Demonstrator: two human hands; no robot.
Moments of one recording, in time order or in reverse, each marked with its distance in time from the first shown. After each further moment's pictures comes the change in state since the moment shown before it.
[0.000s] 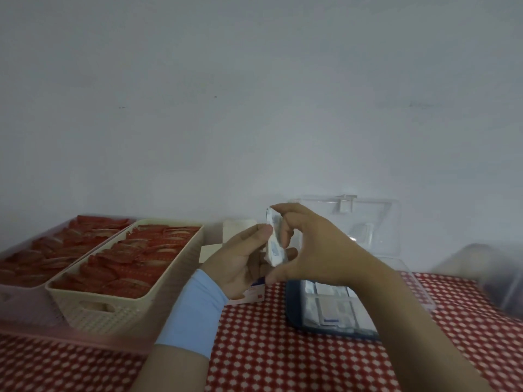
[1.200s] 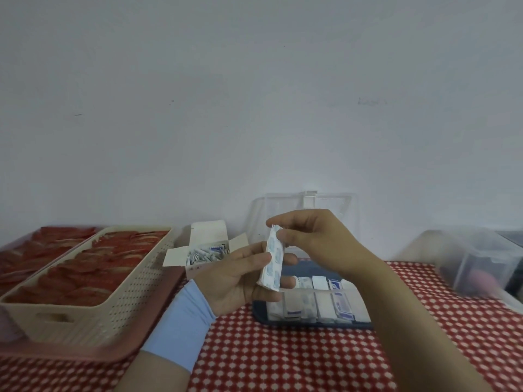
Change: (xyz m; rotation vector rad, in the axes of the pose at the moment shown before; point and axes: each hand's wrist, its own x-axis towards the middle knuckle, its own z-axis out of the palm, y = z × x) left_hand 0.001 -0.029 0.035 0.023 -0.258 -0.205; right_hand -0.034 0.037 -0.039 0.395 0.118 0.197
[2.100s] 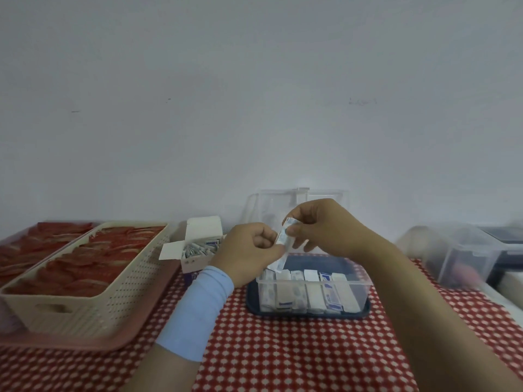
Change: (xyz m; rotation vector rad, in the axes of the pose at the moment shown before) left_hand 0.019 0.002 0.032 1.057 0.569 0.277; right_hand -0.003 -0.005 -0.028 -0.212 -0.031 0.117
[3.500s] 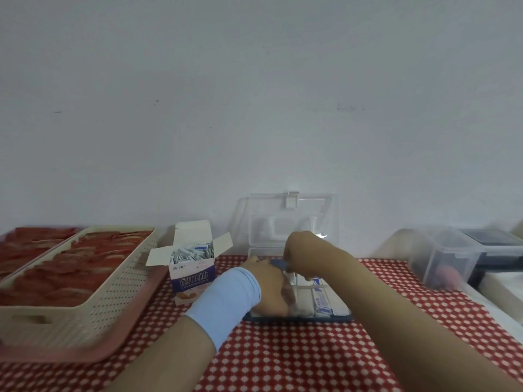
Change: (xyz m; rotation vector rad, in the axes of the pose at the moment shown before) left_hand 0.020 -0.015 0.048 1.045 -0.710 0.177; right_hand 0.039 0.045 0.039 -0.848 -0.221 0.263
